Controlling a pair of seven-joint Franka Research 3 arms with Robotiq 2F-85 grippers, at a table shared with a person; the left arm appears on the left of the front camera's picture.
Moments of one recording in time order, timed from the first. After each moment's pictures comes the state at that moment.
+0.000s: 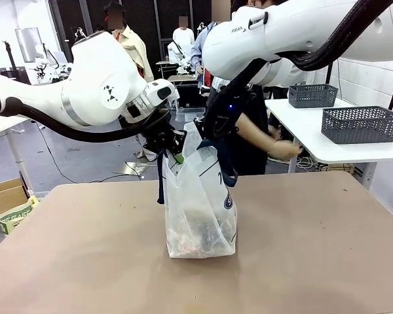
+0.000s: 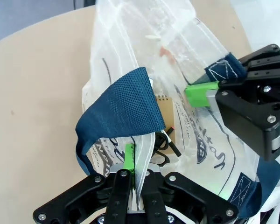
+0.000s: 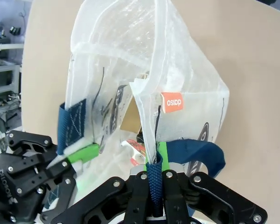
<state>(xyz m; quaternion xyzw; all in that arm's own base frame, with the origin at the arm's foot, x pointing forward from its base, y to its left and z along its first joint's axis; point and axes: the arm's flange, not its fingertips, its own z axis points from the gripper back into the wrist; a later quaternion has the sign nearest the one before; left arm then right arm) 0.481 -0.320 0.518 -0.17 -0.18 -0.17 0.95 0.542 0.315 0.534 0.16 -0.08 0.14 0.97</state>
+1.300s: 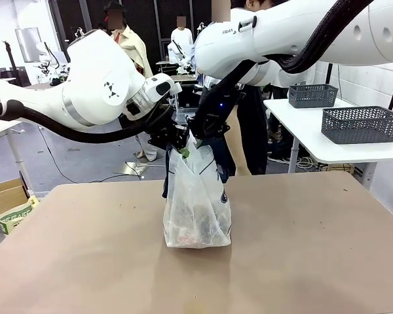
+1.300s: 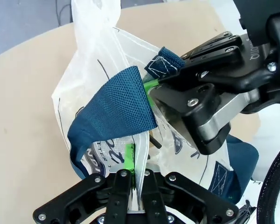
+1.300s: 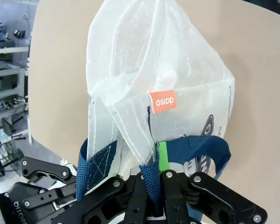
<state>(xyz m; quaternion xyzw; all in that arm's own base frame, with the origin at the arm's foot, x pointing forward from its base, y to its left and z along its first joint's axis) 0.482 -0.322 0.527 -0.20 -0.21 -0.20 0.94 0.560 0.335 0.533 0.17 -0.08 0.13 0.97</state>
